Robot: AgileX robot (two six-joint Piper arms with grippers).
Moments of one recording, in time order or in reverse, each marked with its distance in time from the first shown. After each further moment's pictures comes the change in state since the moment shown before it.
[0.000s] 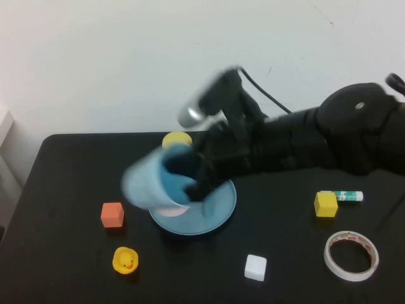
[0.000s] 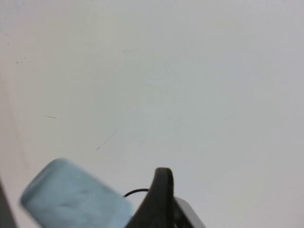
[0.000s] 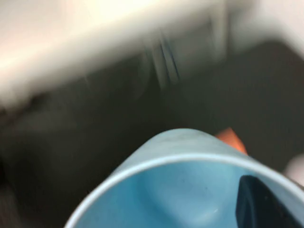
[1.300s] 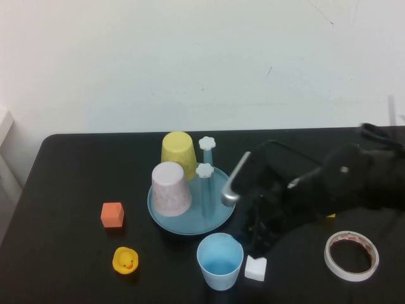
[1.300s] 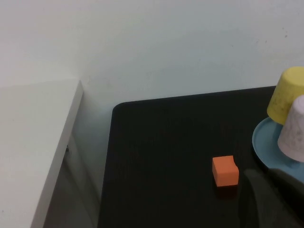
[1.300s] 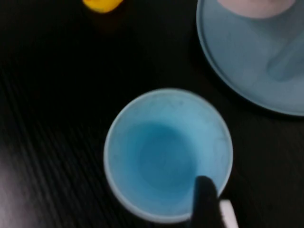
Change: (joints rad) right arm -0.086 0.113 0.192 -0.507 -0.106 0.241; left arm 0.000 0.000 0.000 1.687 0.153 0.025
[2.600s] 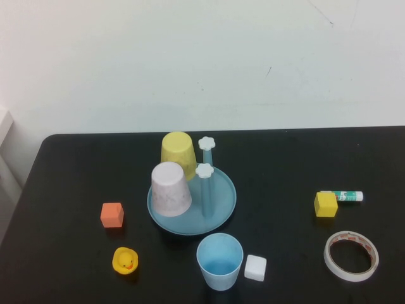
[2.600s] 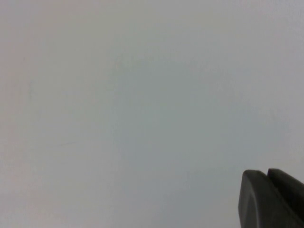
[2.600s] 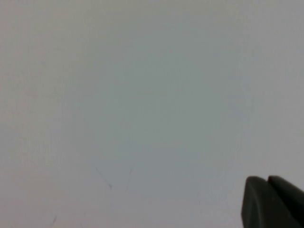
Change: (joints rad) right arm -0.553 -1.833 0.914 -0.700 -0.523 0.904; left arm 0.000 -0.265 0.083 0.045 -0.387 0.000
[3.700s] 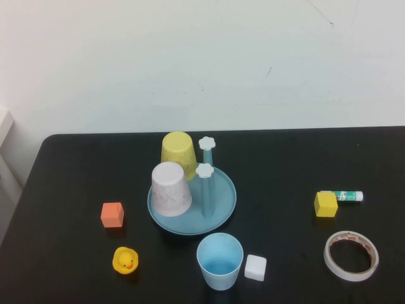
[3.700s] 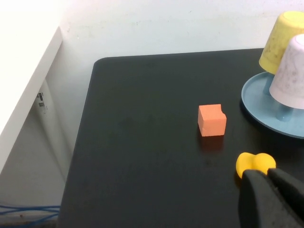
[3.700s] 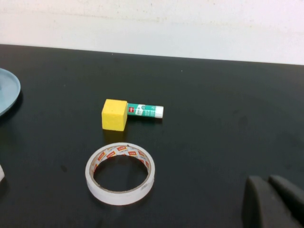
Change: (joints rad) right arm 0.000 -0.040 0.191 0.012 0.545 0.105; left arm 0.000 -0.002 0.243 -0.116 0.364 0.000
